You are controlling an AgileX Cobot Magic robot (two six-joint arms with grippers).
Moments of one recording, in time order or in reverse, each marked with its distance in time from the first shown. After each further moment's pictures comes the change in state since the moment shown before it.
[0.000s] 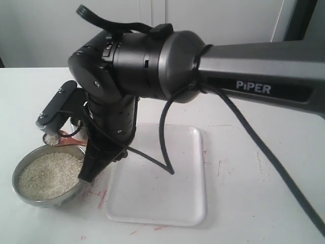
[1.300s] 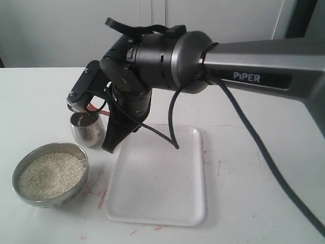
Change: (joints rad) left arm 0.000 0.000 0.000 0.000 0.000 0.000; right arm -0.102 0.050 0.000 -0.178 -0.176 0.066
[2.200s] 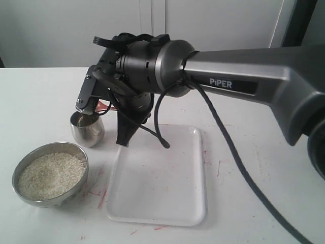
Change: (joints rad) left arm 0.000 0.000 0.000 0.000 0.000 0.000; right arm 0.000 0.079 -0.084 -0.194 0.078 -0.036
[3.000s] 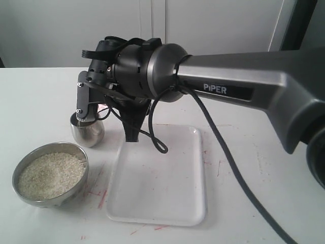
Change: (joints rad) left arm 0.000 0.000 0.000 0.000 0.000 0.000; right arm 0.033 0.000 -0.005 -0.163 0.022 -0.121
